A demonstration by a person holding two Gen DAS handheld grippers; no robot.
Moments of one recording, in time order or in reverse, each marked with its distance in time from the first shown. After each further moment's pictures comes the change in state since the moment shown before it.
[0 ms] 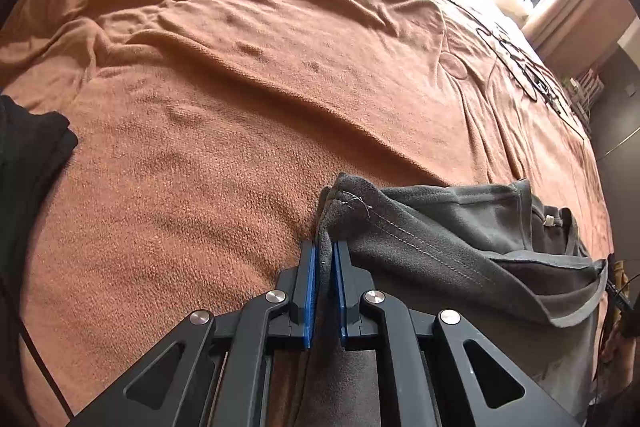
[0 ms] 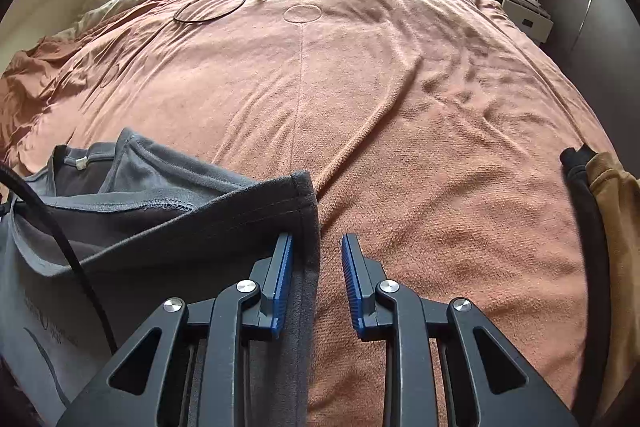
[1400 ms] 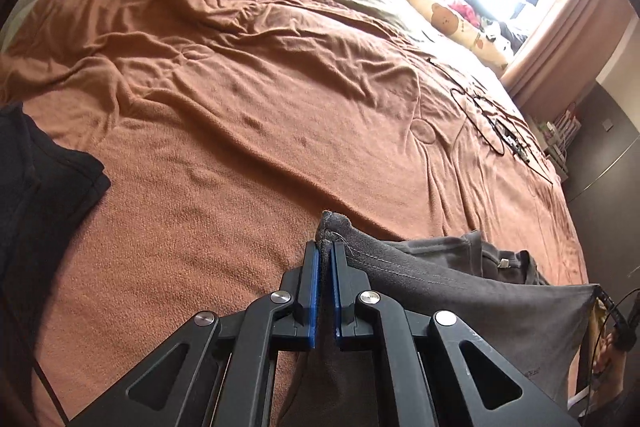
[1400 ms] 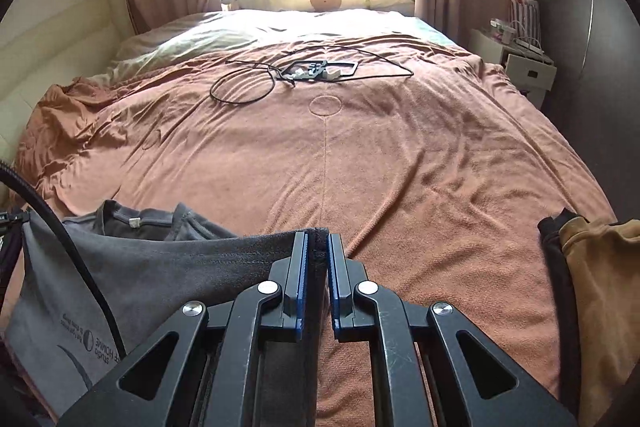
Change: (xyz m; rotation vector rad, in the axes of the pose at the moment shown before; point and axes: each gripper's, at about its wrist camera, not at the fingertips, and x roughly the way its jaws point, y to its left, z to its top) left arm -0.061 0.000 0.011 -0.027 -0.186 -0.074; right arm -0.082 -0.006 -0.004 -0.011 -0.267 0.070
